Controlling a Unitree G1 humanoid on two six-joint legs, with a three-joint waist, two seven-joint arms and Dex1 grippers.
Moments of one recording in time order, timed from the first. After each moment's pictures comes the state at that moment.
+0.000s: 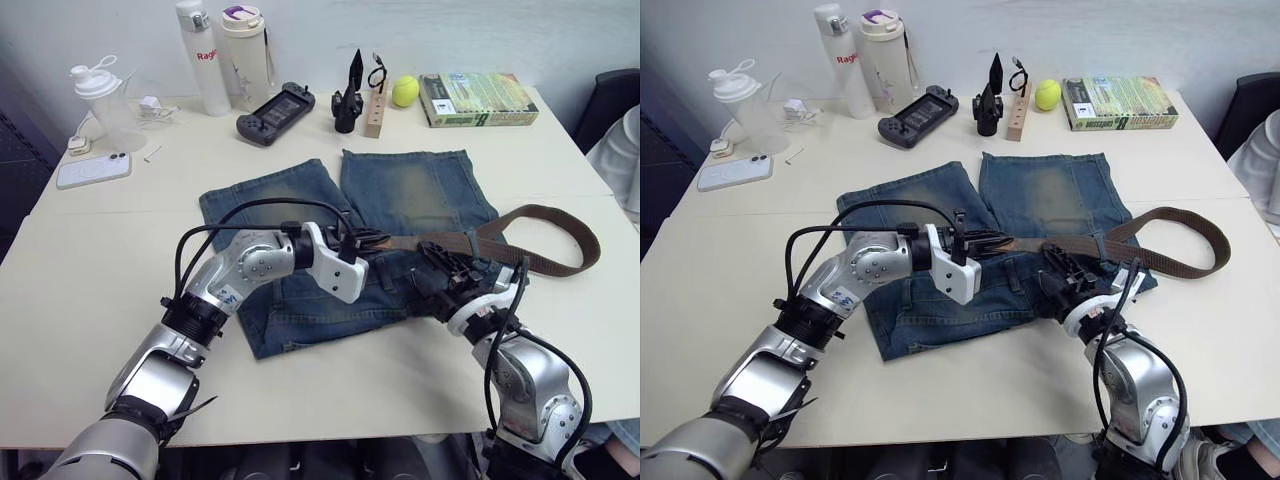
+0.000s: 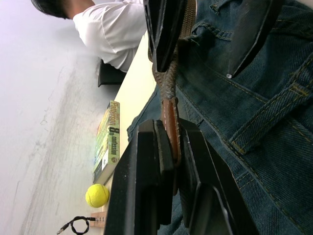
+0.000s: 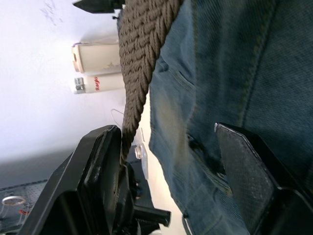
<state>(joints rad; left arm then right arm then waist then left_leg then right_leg) -0.82 0.39 -0.41 0.29 0.44 -0.65 -0.53 -0.11 -0.01 -0.44 -0.47 1.95 0.65 -0.69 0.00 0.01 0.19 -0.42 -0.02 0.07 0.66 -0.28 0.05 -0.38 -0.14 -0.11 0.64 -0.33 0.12</state>
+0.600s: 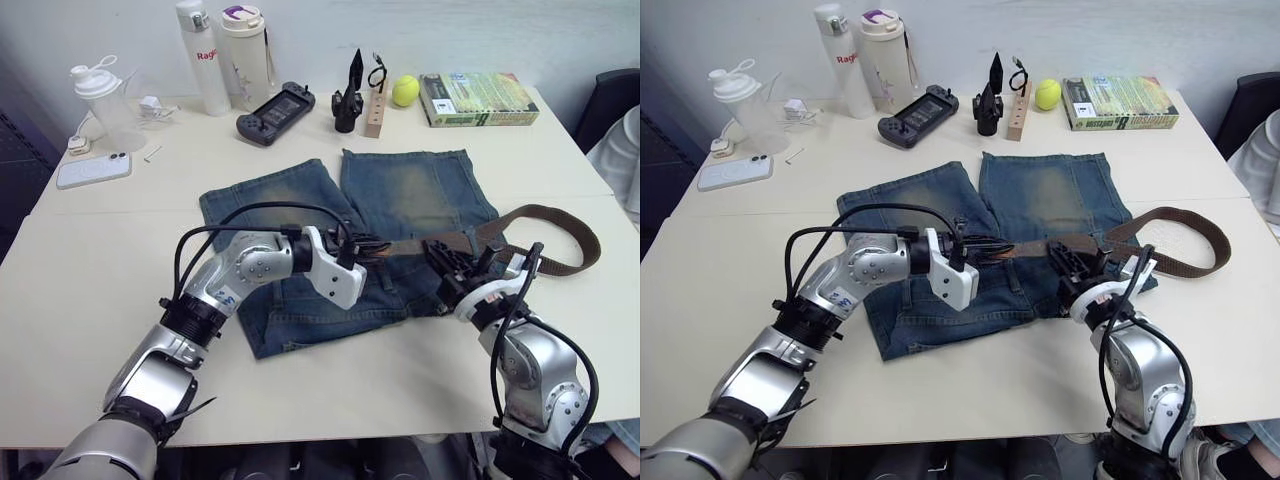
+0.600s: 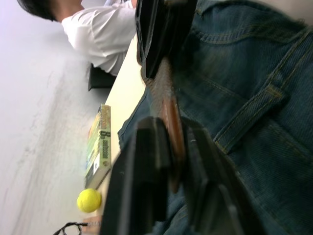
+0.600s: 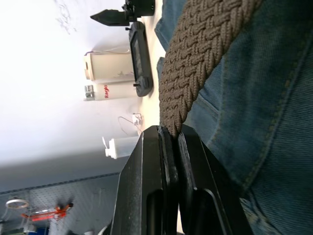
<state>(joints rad) -0.80 0.41 -0.35 0.29 0.19 -0.49 -0.70 -0.17 -0.15 -0.44 -0.42 1.95 0.63 -0.63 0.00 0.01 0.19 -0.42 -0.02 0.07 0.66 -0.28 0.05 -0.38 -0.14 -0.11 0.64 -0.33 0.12</state>
